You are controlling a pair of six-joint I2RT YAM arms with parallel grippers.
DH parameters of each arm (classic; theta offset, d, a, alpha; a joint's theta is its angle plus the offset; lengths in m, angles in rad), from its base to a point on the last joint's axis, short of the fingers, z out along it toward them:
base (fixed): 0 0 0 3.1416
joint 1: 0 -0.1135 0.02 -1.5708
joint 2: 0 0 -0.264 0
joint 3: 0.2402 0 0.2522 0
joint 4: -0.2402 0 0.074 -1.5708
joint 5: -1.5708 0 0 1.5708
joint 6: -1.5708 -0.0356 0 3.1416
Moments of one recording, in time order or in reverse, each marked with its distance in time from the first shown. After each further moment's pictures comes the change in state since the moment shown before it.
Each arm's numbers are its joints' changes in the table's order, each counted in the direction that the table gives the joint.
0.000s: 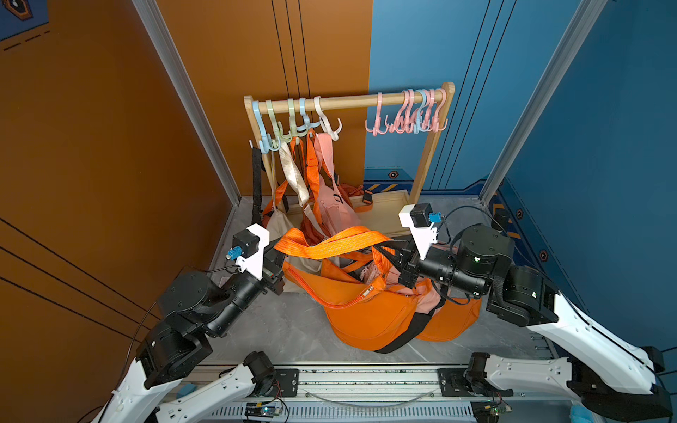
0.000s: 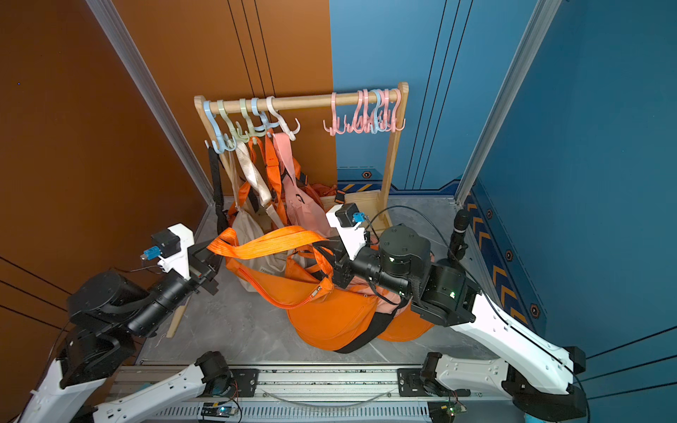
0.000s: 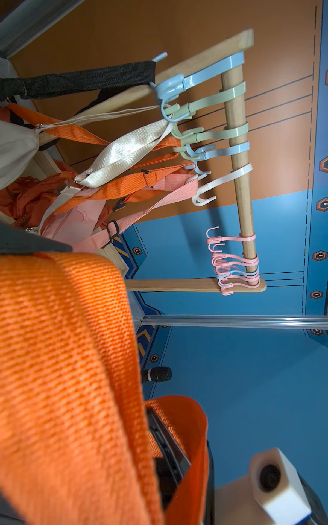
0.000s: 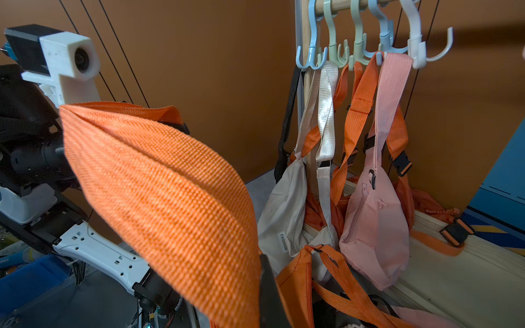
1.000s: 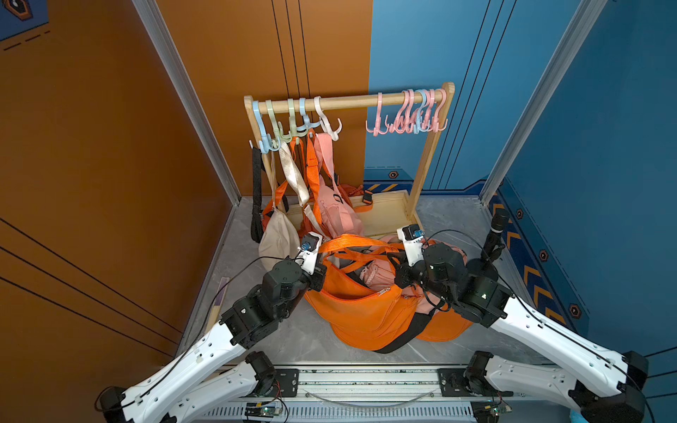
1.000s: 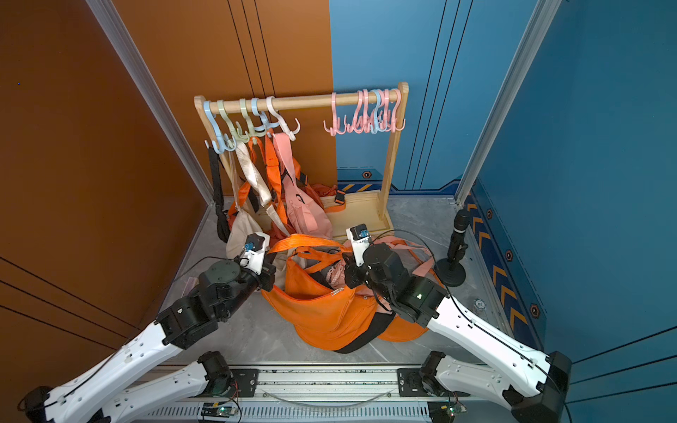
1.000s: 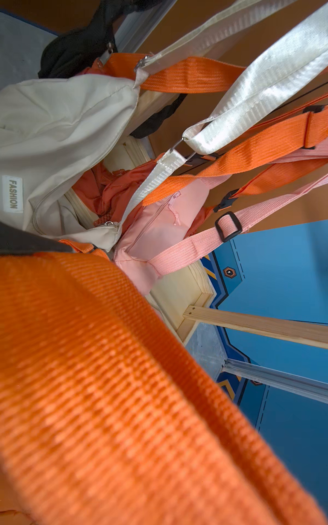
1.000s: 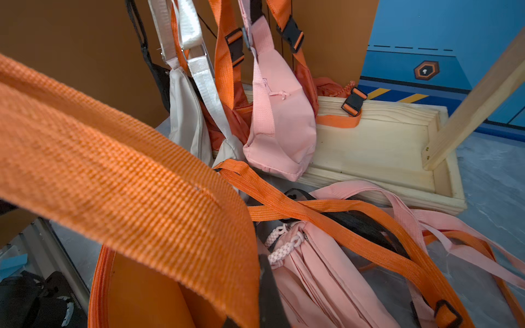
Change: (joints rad) left arm -0.041 -0.207 -0.369 0.230 0.143 0.156; right arm 0.216 0.046 -0.453 0.103 -0.177 -0.142
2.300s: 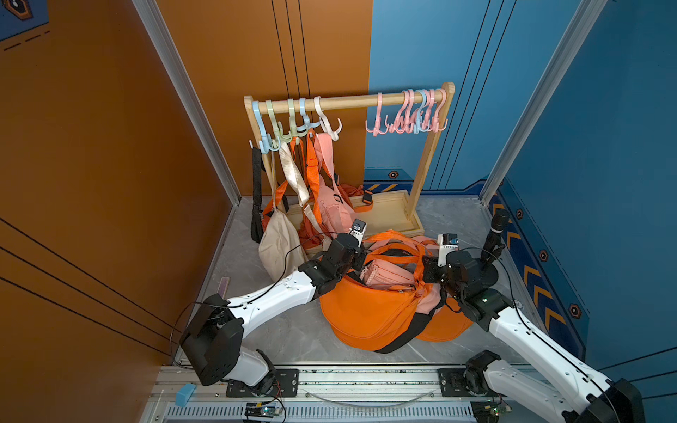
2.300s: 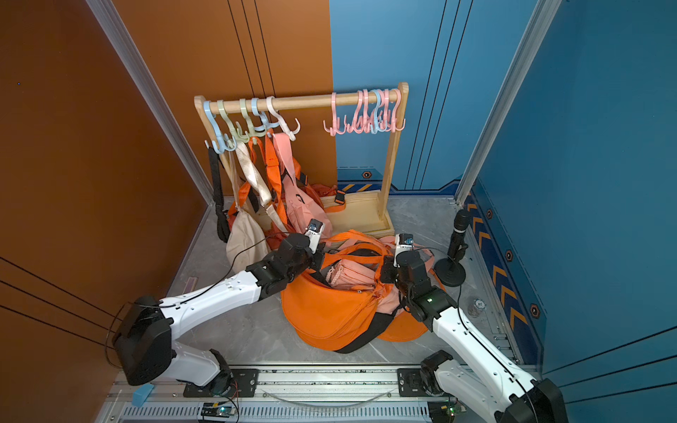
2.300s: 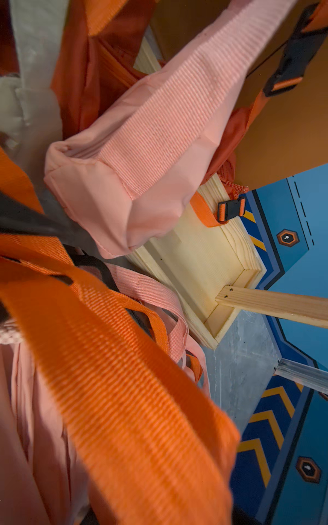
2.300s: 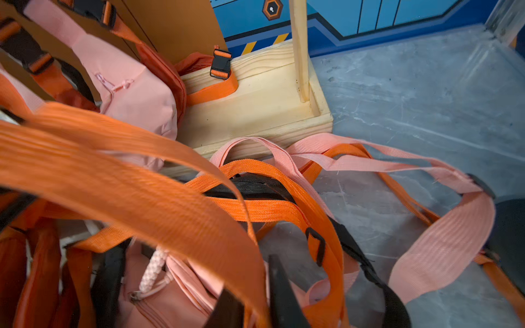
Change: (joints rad) left arm -0.039 -0.670 0.184 0.288 -0.129 0.062; right arm 0.404 0.079 -0.370 0.212 0.048 -0.114
